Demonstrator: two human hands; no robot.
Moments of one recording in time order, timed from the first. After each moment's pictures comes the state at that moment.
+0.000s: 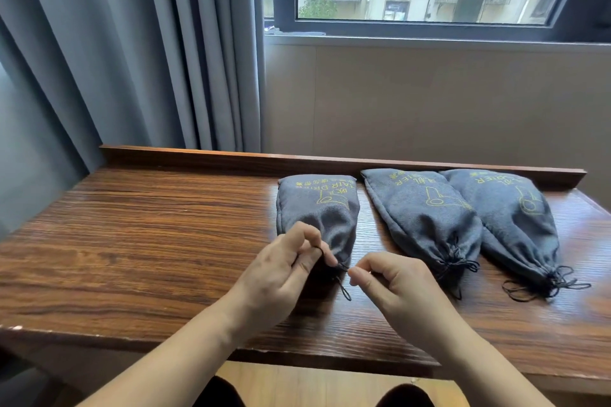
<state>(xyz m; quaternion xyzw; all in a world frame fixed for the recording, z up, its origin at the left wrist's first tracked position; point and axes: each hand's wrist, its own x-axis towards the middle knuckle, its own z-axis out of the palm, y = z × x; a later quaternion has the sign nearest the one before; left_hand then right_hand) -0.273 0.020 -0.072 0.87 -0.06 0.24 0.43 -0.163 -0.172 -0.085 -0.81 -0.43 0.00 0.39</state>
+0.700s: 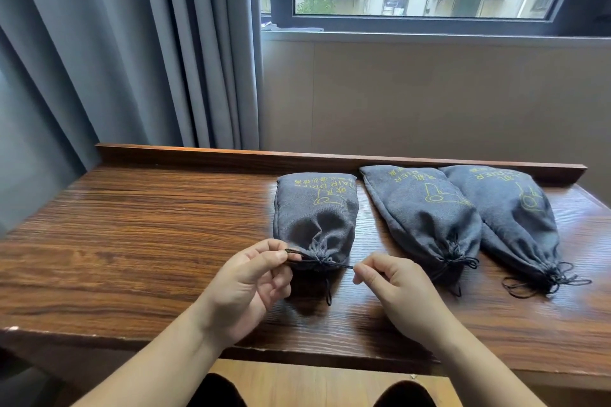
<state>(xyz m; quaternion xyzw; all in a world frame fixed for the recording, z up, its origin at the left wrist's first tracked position) -0.284 0.035 -0.089 0.44 0.10 0.09 0.89 -0.146 -0.170 -0.111 -0.82 -0.38 0.06 0.43</state>
